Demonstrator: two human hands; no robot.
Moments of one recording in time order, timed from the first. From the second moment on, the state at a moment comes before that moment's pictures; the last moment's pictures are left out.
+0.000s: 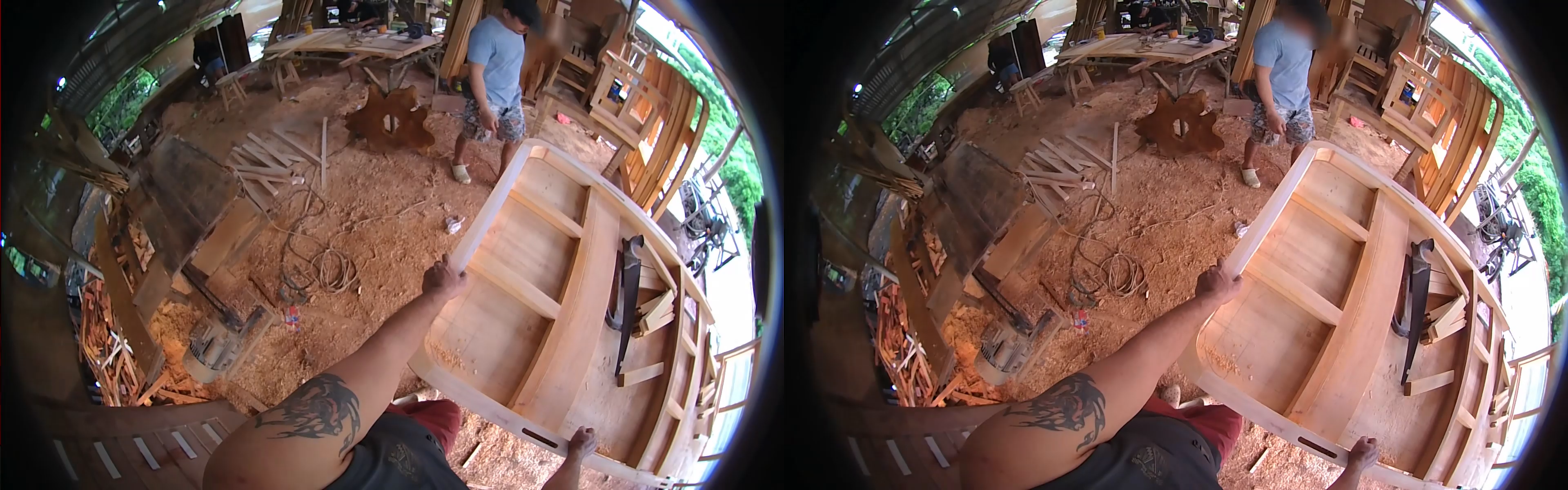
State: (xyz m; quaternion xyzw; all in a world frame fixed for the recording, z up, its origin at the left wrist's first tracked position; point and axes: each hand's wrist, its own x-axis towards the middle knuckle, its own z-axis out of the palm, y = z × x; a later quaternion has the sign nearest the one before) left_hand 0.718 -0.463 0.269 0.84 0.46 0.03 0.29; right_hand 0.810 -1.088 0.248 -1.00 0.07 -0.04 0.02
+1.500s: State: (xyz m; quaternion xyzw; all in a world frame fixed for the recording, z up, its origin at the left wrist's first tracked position) left_hand 0.720 -0.464 0.262 0.84 0.47 0.03 0.27; right_hand 0.811 -1.095 0.241 -1.00 0.06 -0.06 0.02
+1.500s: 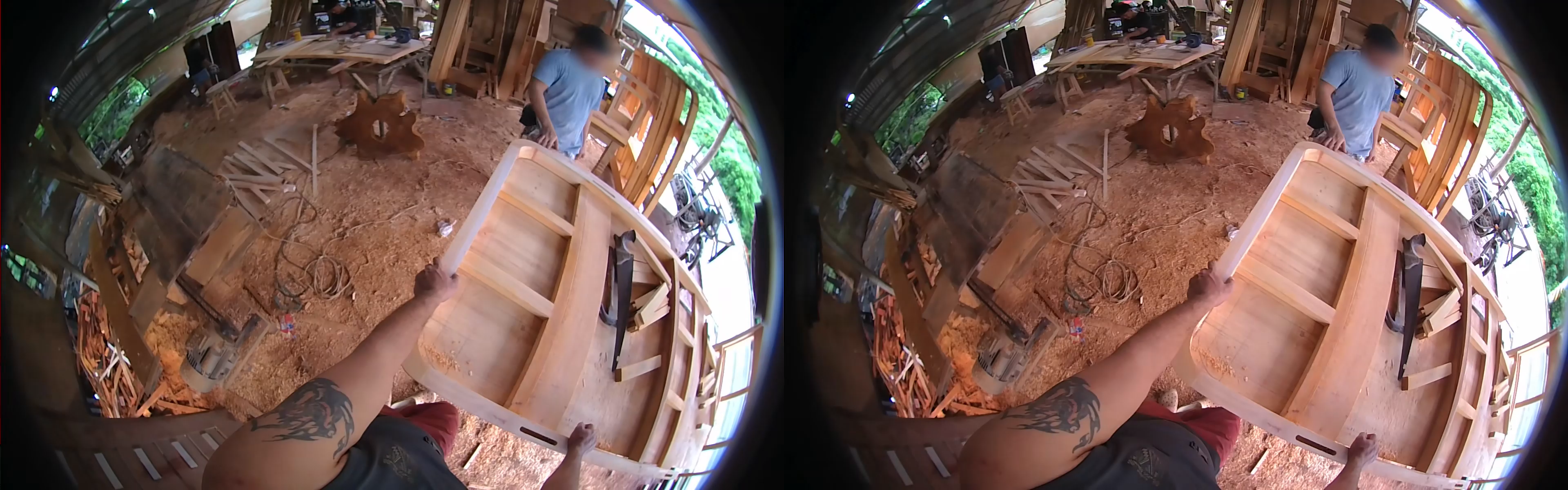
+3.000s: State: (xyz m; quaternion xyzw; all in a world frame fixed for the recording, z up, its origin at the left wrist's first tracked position) left_hand 0.721 -0.464 0.263 0.84 0.47 0.03 0.26; right_hand 0.808 -1.087 0.247 -0.99 0.10 -0.05 0.03
